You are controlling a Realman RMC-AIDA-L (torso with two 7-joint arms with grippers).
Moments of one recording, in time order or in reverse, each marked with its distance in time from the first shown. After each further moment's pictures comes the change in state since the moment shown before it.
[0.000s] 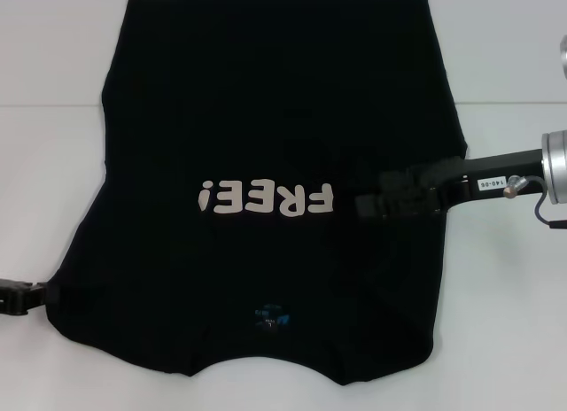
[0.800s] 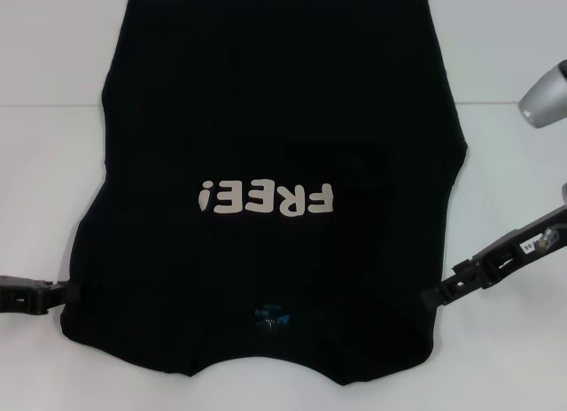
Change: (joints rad) left arm -0.011 -0.031 -0.005 0.003 -0.005 0.004 0.006; right arm 0.004 0.074 -0.020 -0.315 -0.536 -0.207 0.418
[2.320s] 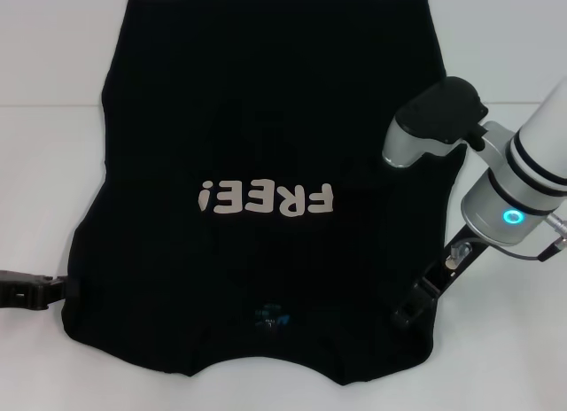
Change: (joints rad) left arm -0.008 0.002 -0.003 -0.004 -0.001 -0.011 0.011; right arm 0.171 0.054 -0.385 0.106 -0.119 0.158 0.235
